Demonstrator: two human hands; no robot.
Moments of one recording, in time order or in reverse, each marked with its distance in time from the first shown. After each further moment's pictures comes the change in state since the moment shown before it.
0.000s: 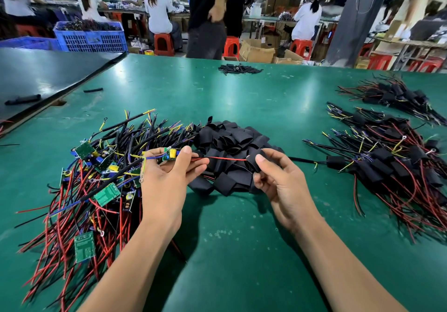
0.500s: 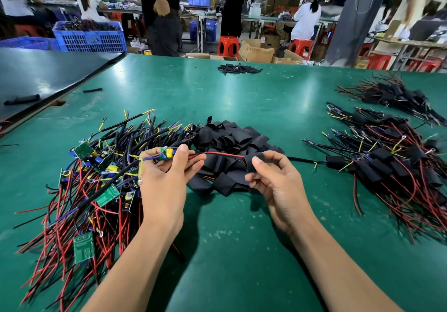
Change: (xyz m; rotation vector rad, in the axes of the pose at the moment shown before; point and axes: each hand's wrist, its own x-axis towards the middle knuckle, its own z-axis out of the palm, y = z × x) left_hand 0.002 -0.005 0.001 0.002 0.022 0.039; right_hand -0.002 0.006 0.004 0.010 0.005 -0.048
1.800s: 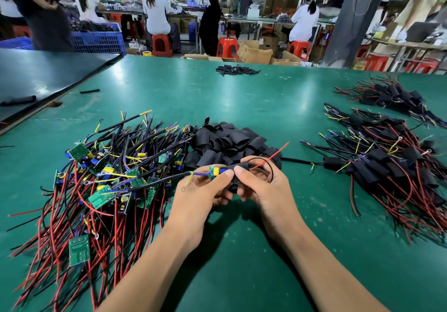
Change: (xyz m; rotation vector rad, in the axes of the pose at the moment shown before) left_hand -0.022 -0.027 0.011 0.229 -0.313 -0.325; right_hand -0.010 0.005 0.009 -0.181 -0.085 -0.065
